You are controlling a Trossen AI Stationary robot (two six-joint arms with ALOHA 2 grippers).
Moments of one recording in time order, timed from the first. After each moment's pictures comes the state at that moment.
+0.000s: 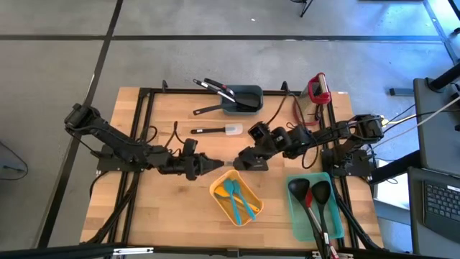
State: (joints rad) left arm -0.41 1.30 0.71 0.77 -0.46 -1.08; right arm 0.10 1.67 0.86 1.56 -0.39 1.75
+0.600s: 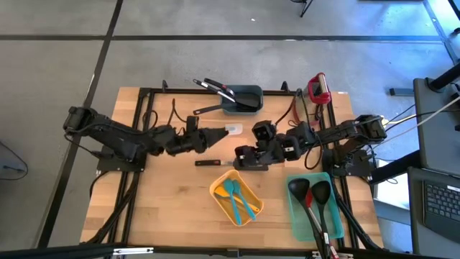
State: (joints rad) left arm -0.14 1.30 0.71 0.85 -0.38 -1.00; right arm 0.16 1.65 1.08 1.41 -0.46 1.41
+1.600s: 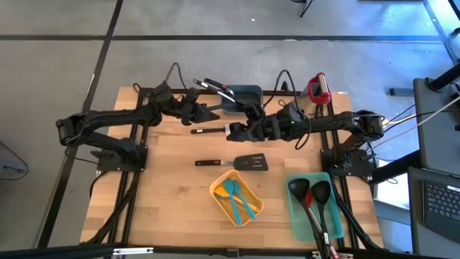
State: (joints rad) left arm 0.45 1.21 0.71 0.68 0.65 -1.04; right arm -0.06 1.65 1.09 1.18 -0.60 1.35
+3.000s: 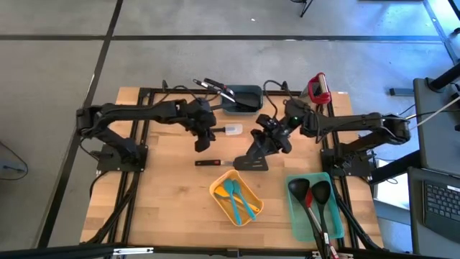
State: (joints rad) left arm 0.32 1.44 1.00 -0.48 0.30 -0.04; right arm -0.12 1.35 0.90 0.45 -0.89 0.93
